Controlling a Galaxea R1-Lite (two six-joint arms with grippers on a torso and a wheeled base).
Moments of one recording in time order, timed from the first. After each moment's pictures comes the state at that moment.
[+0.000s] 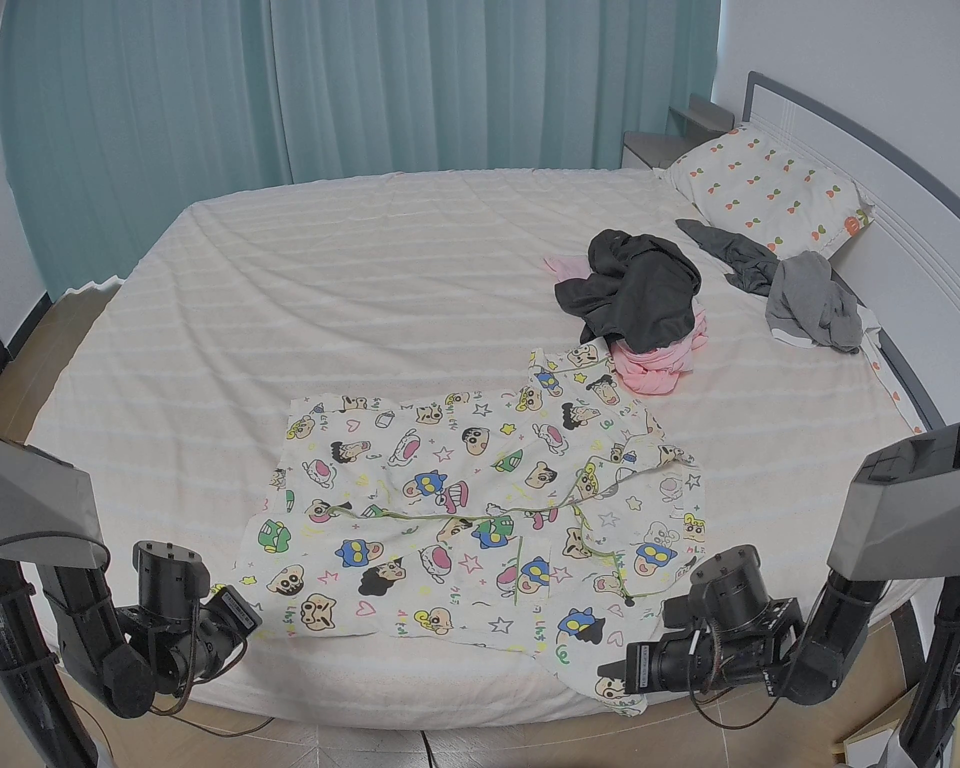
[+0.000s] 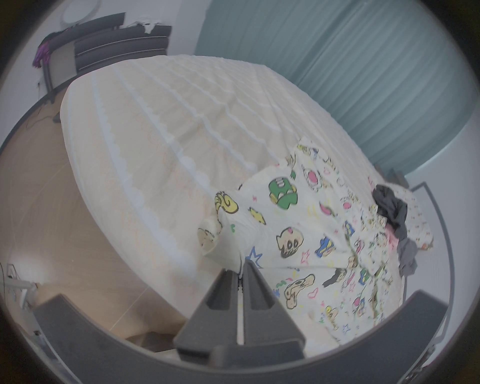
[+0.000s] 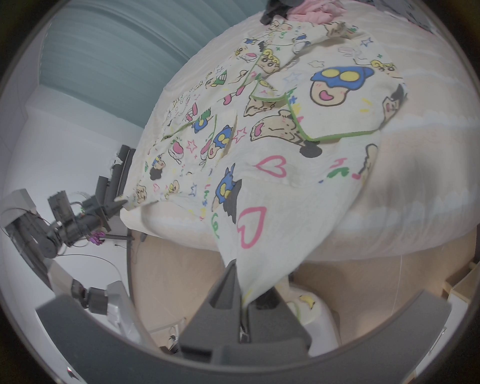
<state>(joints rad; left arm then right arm) -0.18 2.04 -0.09 -1.20 0.19 -0.91 0.59 2.15 -0.35 -0.99 0.25 0.62</state>
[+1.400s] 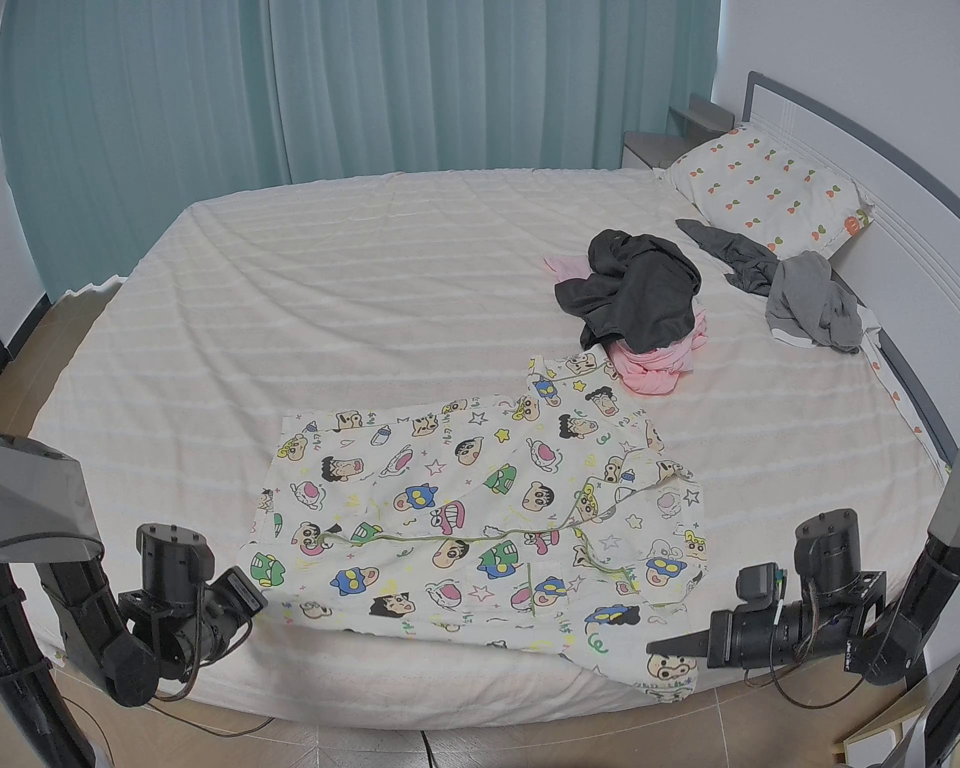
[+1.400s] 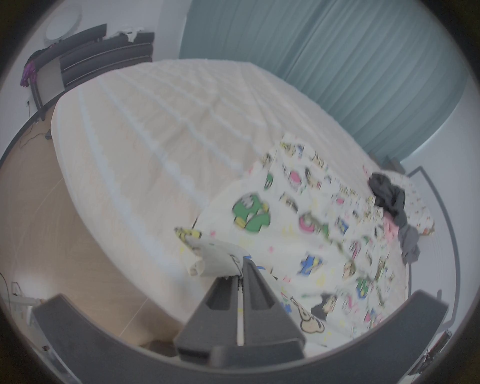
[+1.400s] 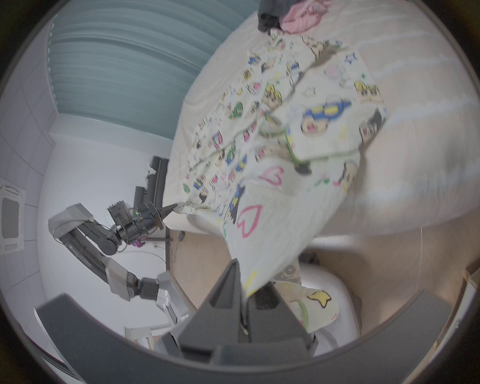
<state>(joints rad) -0.21 2.00 -0.15 -1.15 0.22 -0.86 0.40 1.91 -0.18 -1.03 0.54 0.61</state>
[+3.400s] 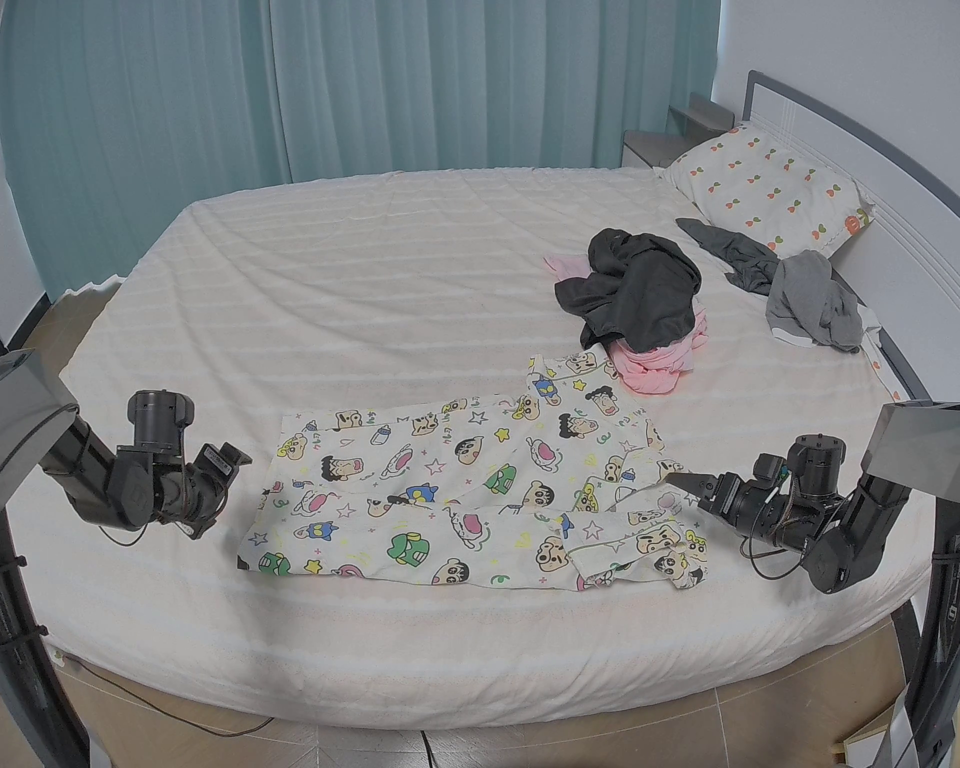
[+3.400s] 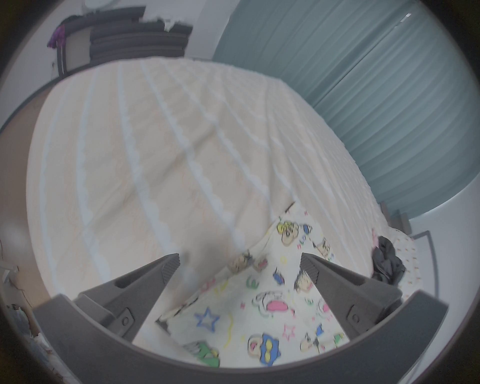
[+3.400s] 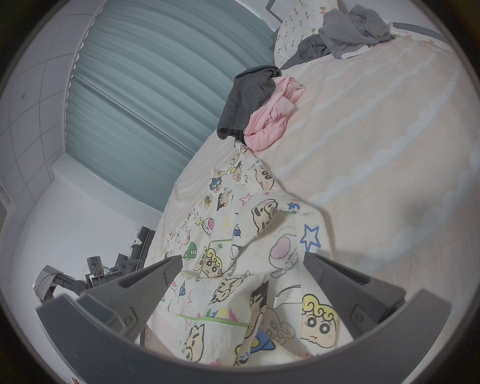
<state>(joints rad) 0.05 2.09 -0.90 -0.47 0.02 -0.95 0.07 2.30 -0.67 -1.26 0.46 0.63</state>
